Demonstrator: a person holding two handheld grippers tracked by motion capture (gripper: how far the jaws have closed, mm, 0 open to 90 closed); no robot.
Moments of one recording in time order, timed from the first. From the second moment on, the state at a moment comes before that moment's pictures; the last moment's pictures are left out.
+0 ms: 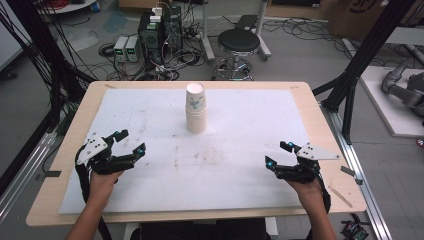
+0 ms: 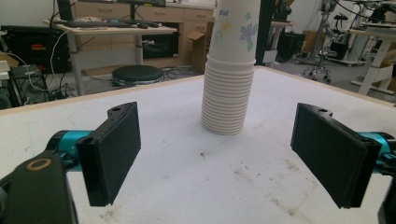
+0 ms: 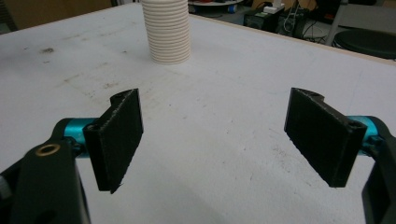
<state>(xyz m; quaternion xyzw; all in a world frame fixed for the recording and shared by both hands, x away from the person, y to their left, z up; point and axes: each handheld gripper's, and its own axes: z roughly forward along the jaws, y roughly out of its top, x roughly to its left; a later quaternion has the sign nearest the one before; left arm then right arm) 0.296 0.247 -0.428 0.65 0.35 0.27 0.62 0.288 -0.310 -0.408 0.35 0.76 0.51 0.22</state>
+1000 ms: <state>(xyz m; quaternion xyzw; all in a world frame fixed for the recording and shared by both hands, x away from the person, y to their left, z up) 0.303 0.233 -0.427 0.67 0.33 0.24 0.62 0.283 -0.311 -0.408 0.35 0.76 0.50 0.22</state>
